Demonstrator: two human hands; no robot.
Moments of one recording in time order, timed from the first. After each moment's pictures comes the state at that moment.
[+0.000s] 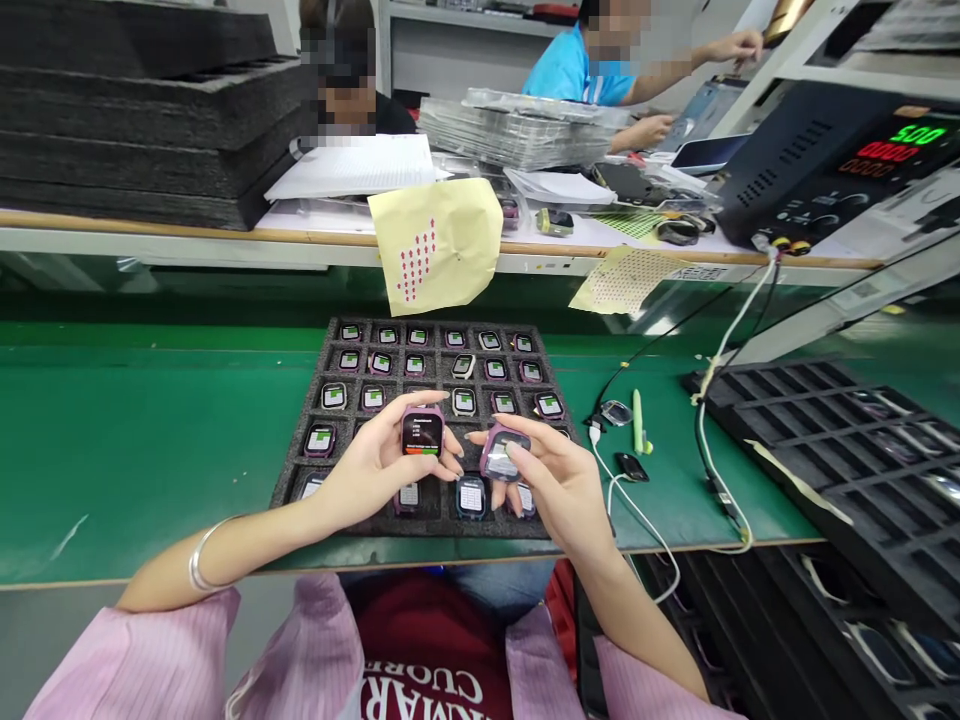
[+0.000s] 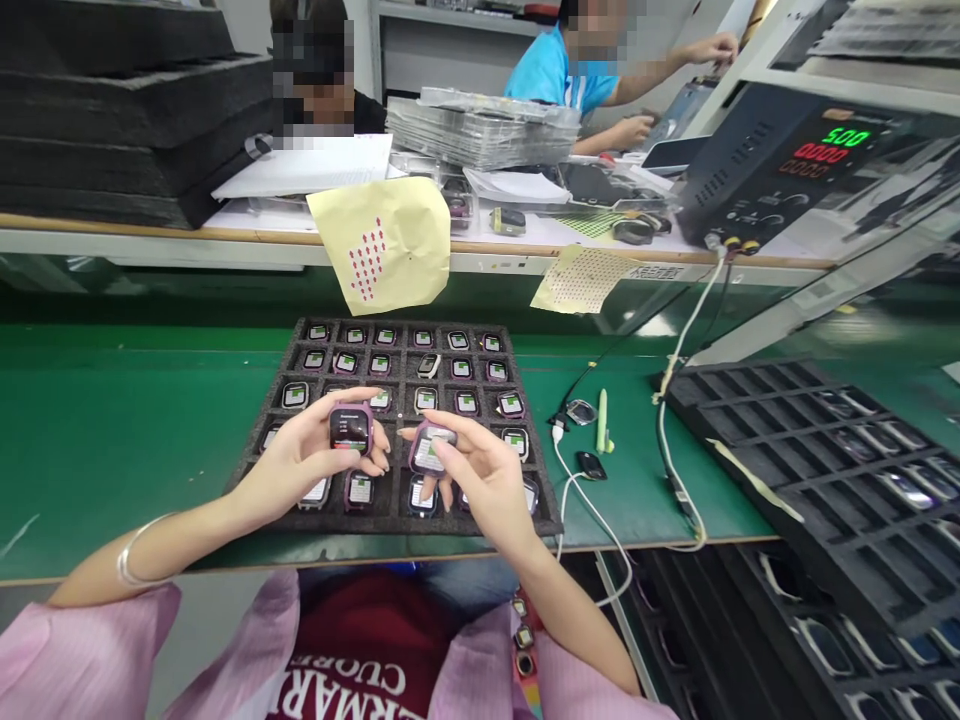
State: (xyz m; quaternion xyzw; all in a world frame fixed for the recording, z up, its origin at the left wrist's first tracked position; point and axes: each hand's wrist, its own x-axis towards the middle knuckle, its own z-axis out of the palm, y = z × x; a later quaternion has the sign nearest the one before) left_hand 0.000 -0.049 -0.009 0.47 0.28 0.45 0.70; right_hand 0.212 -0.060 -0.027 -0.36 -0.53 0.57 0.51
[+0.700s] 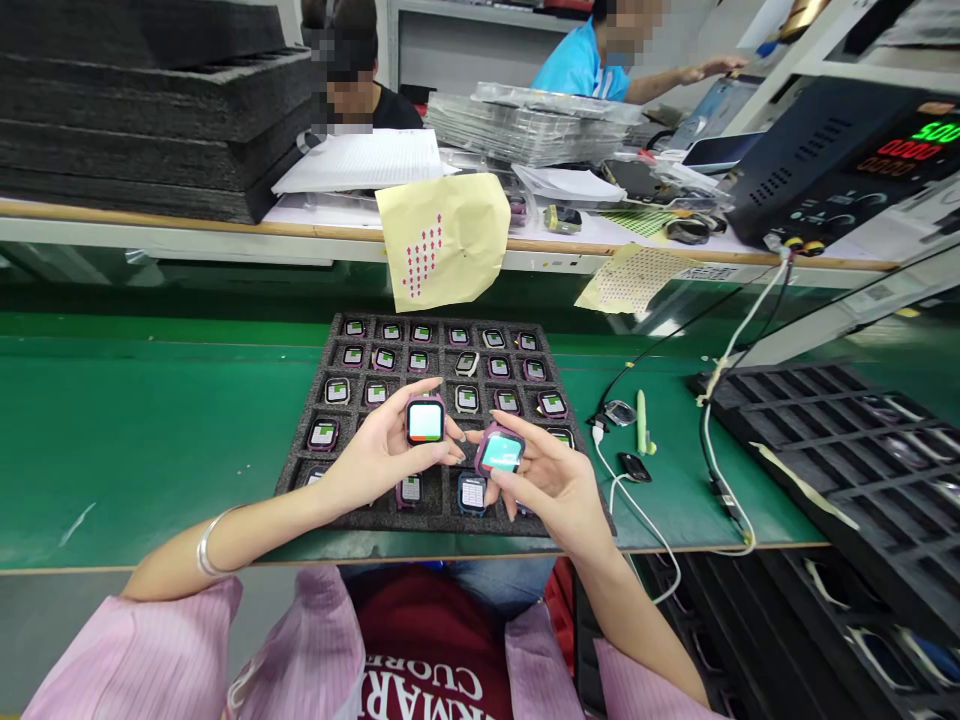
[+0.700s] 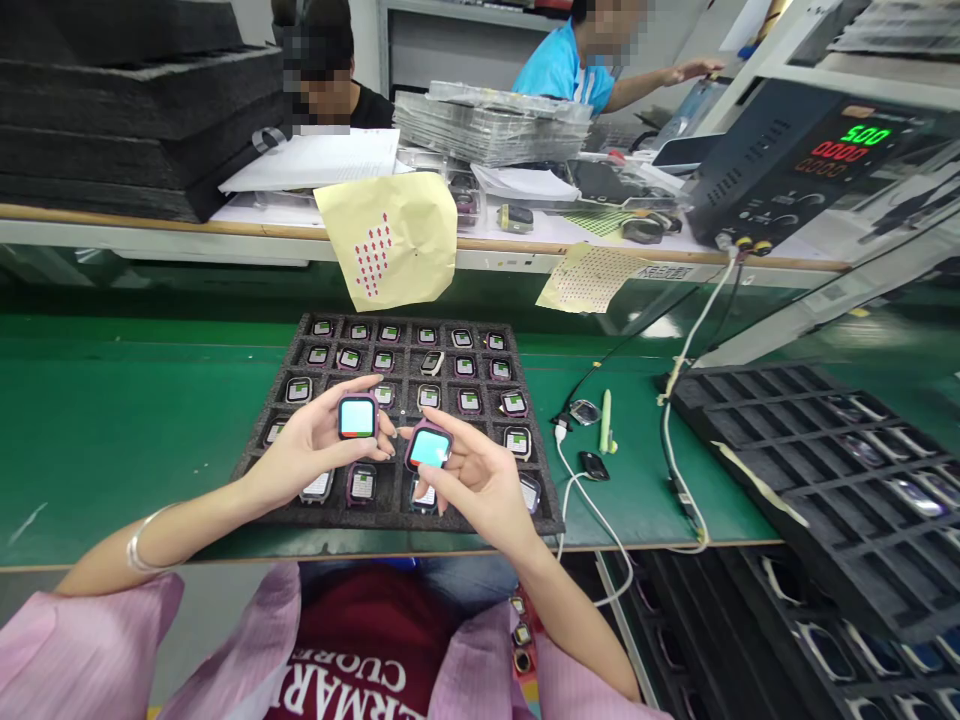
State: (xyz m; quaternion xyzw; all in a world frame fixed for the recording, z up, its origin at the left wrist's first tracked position) left_hand 0.001 -0.041 -0.013 0.46 0.30 0.45 0.71; right_hand 0.210 -0.065 -0.027 -0.36 -0.54 0.59 0.47
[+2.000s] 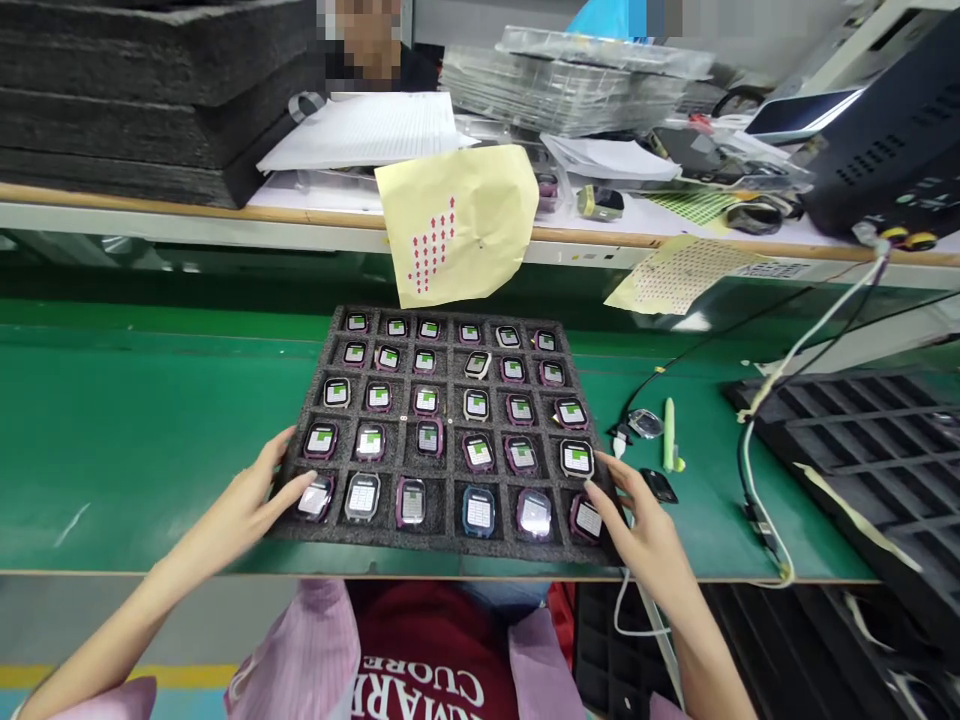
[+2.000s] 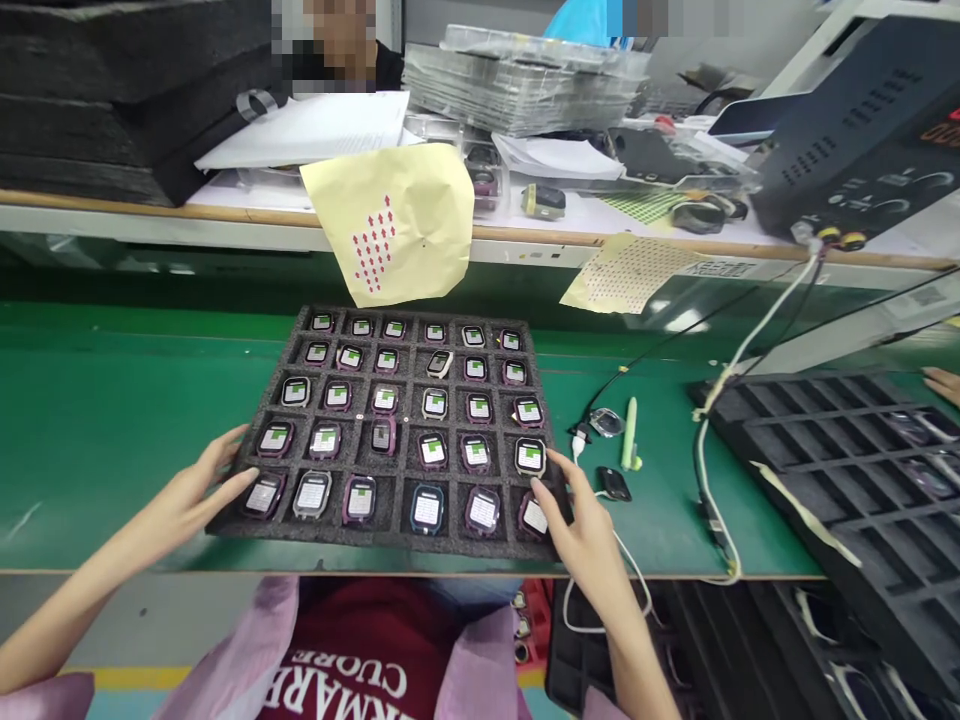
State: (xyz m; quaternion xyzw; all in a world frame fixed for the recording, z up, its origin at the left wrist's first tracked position) left_hand -0.134 -0.077 -0.097 0.63 0.66 0.18 0.36; right_hand 0.335 -0.064 -0.103 -0.66 -0.65 0.24 0.30
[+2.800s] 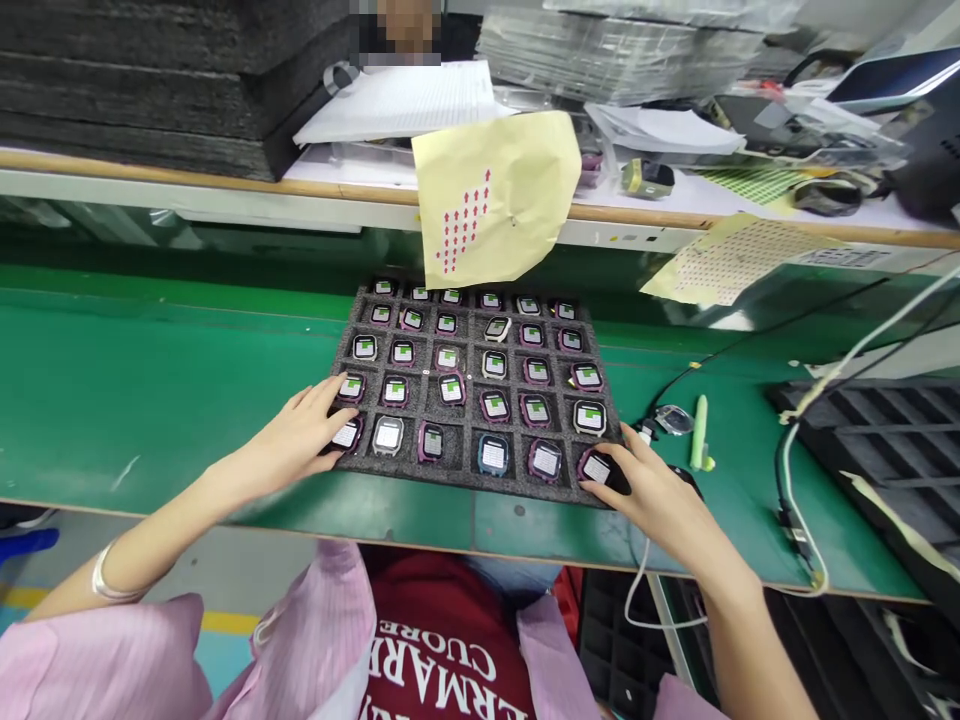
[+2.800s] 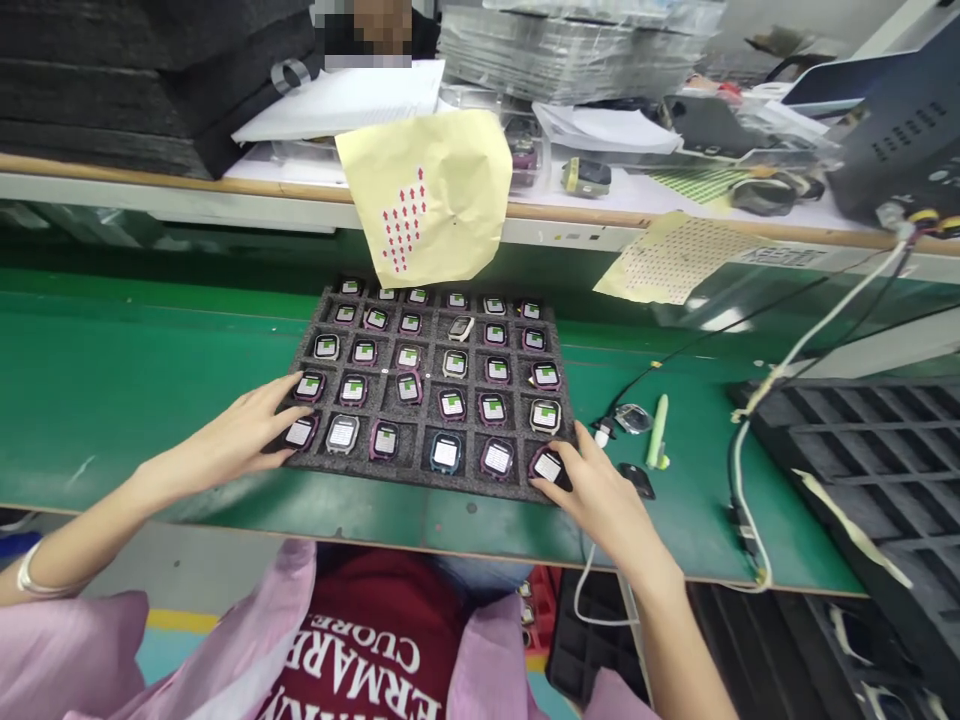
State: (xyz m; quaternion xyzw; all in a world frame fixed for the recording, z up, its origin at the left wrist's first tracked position) left_hand -0.125 -0.039 -0.062 0.85 0.51 0.04 0.14; right_hand 0.342 -0.027 -0.097 -0.60 -0.79 0.10 0.04
